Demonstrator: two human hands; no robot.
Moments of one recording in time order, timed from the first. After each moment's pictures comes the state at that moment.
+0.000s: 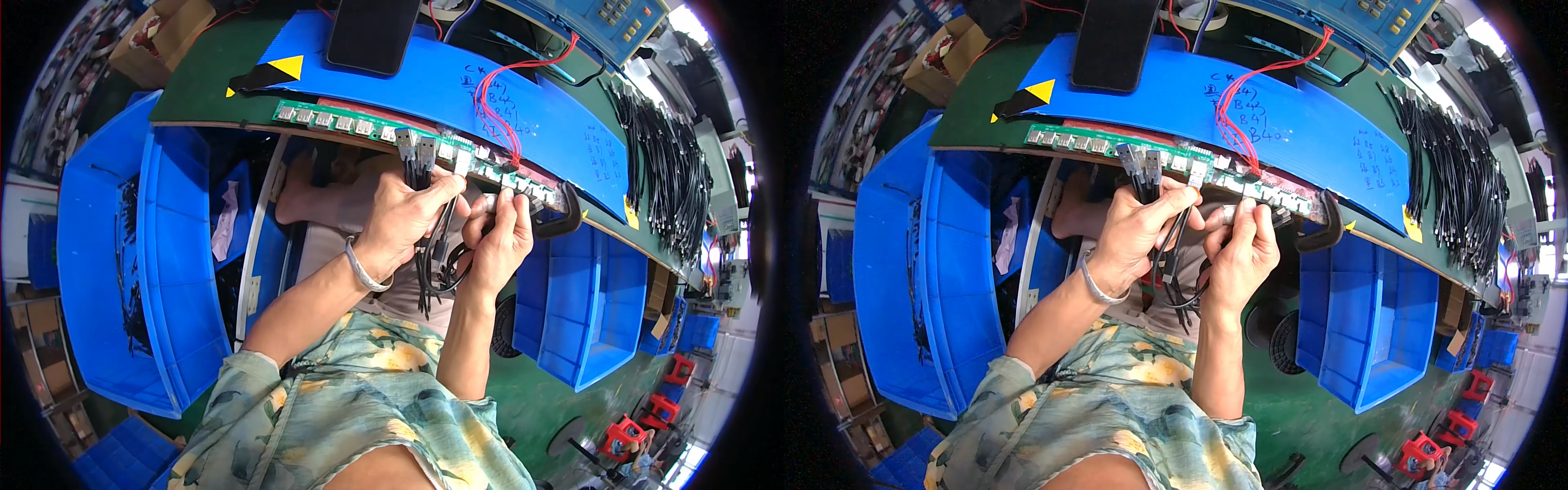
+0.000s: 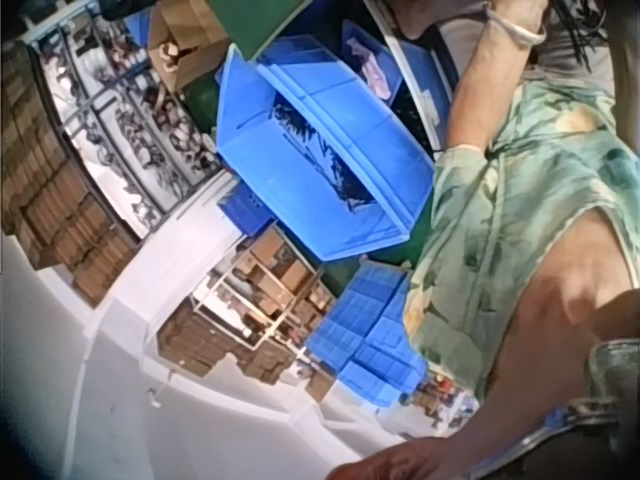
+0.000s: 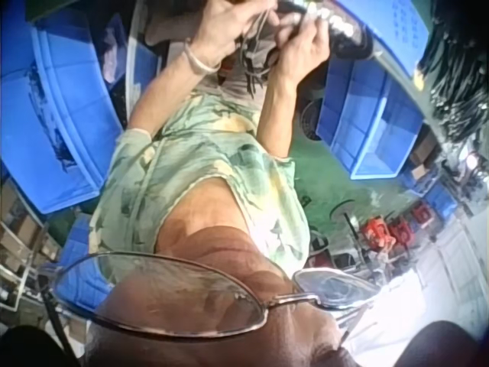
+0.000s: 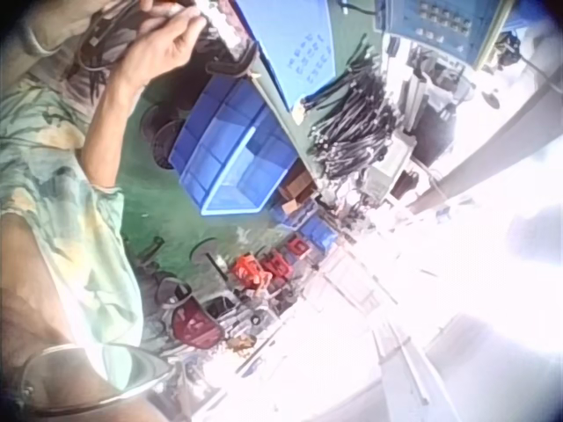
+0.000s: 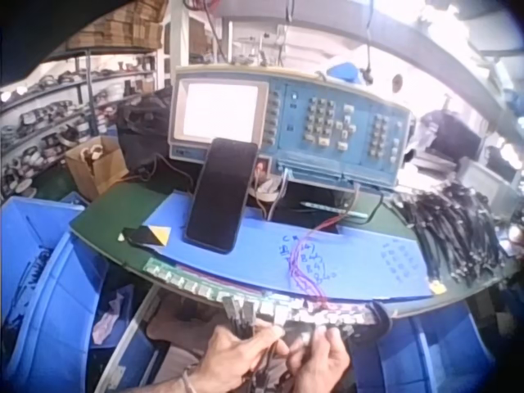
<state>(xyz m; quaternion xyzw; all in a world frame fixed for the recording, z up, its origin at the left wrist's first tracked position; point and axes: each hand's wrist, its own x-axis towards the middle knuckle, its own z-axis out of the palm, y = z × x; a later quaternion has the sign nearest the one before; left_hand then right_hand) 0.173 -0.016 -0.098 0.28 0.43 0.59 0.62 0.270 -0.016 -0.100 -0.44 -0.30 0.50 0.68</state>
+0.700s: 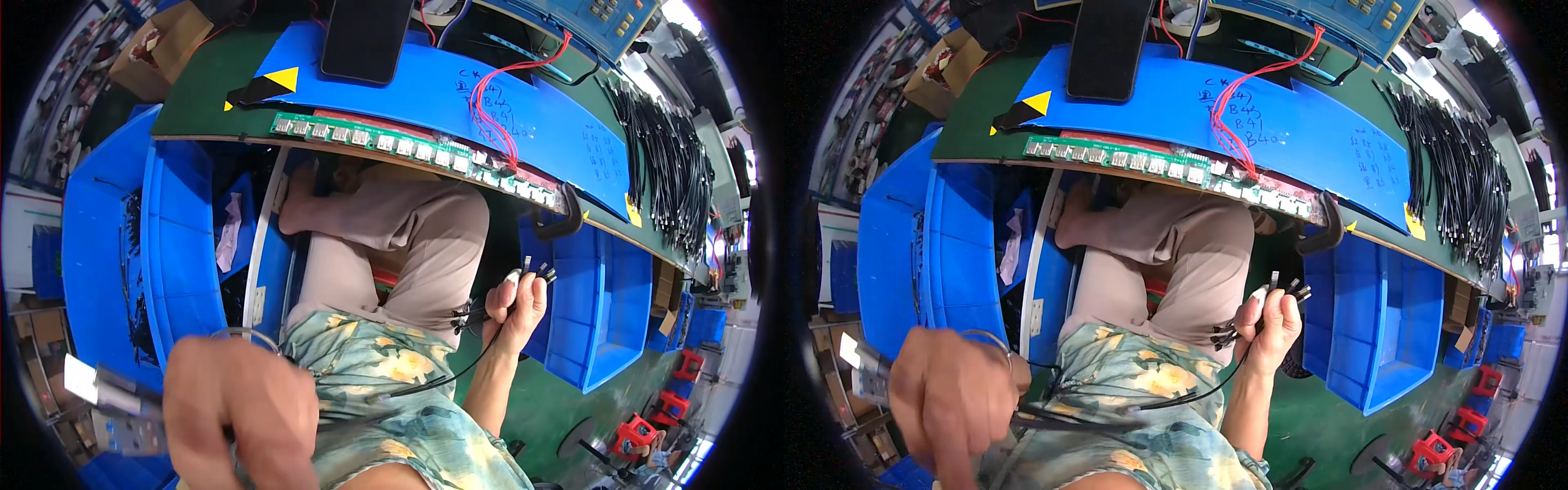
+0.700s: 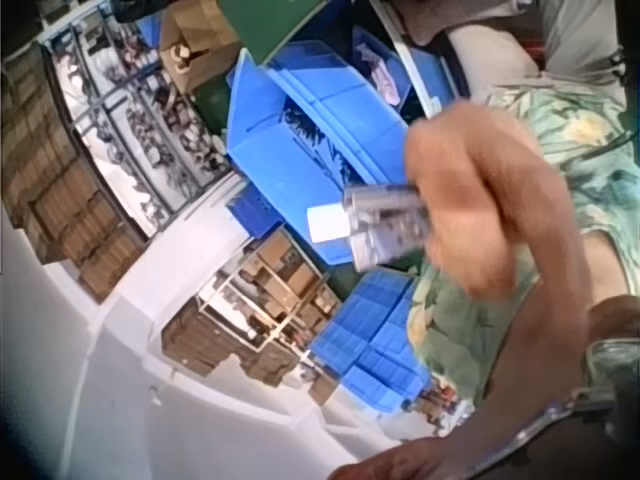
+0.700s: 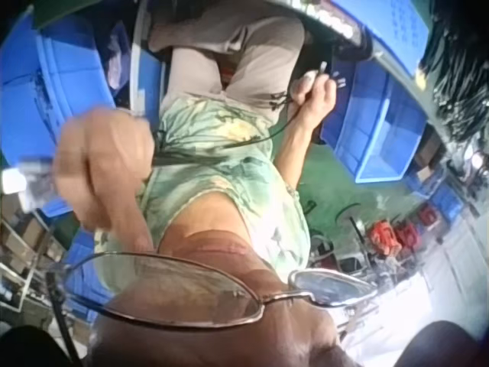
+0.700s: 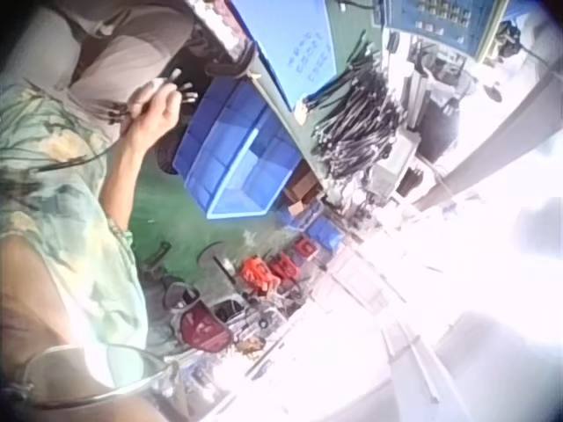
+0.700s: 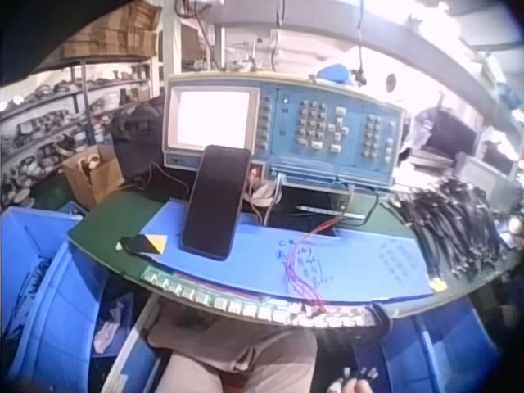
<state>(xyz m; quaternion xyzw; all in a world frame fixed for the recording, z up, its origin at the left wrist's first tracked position) 0.094 -0.096 0.011 0.44 -0.15 0.48 0.74 0.335 -0.077 -0.123 -0.38 -0.29 0.57 0.67</state>
